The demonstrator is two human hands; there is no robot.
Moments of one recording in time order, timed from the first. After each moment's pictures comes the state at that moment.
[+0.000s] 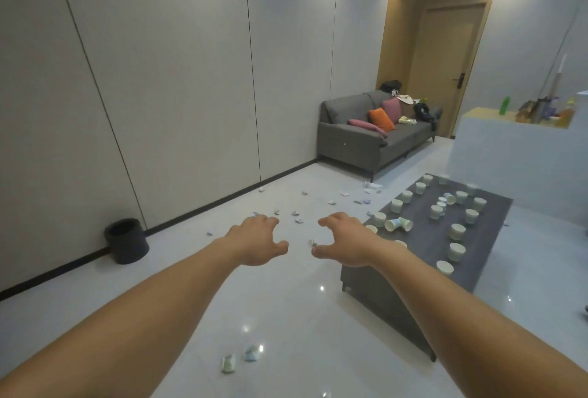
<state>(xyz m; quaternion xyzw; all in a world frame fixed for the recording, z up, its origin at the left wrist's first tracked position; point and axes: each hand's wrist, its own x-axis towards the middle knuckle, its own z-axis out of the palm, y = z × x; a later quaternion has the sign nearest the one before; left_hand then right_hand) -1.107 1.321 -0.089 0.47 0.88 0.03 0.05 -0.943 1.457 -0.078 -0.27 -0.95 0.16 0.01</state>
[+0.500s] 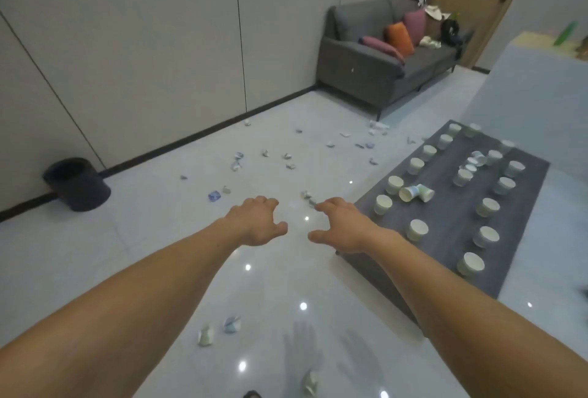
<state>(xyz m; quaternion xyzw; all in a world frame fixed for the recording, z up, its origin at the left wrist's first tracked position) -1.330 1.559 -0.226 0.46 0.87 0.02 0.19 -1.171 1.687 -0.204 -0.29 -0.93 0.21 -0.11</state>
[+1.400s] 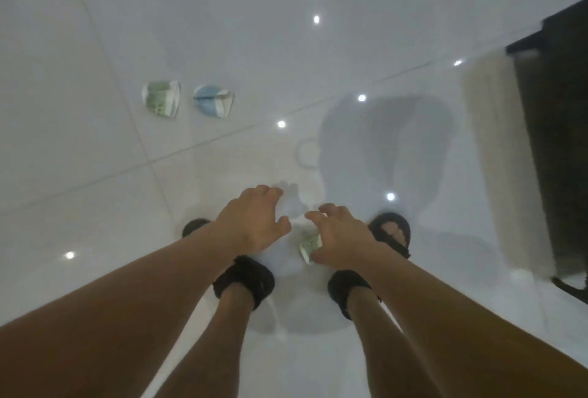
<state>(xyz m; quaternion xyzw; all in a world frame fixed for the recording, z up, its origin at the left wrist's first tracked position) -1.243 1.564 -0.929 0.20 0.84 0.03 0.51 -1.141 1.721 -0.969 -0.03 -0.83 0.26 -0.50</state>
